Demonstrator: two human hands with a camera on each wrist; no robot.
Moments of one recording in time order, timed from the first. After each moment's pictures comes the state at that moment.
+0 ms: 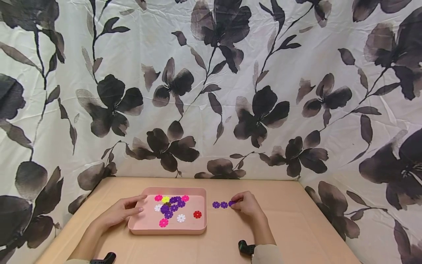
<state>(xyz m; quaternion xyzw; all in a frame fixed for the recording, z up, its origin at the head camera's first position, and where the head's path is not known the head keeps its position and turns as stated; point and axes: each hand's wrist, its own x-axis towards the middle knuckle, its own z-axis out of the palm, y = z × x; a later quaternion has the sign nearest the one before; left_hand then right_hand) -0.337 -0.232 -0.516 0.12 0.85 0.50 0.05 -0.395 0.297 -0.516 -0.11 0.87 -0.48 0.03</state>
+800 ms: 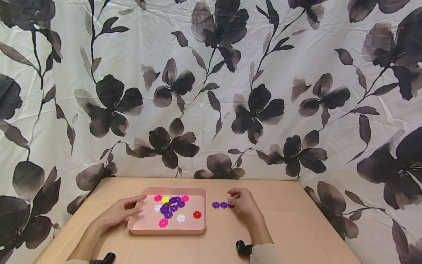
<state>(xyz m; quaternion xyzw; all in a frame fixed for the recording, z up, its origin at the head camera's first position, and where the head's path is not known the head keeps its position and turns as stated) -0.338 -0.234 -0.516 0.13 0.86 0.49 0.04 -0.389 0.275 -0.501 -0.09 0.86 -0.51 0.00</state>
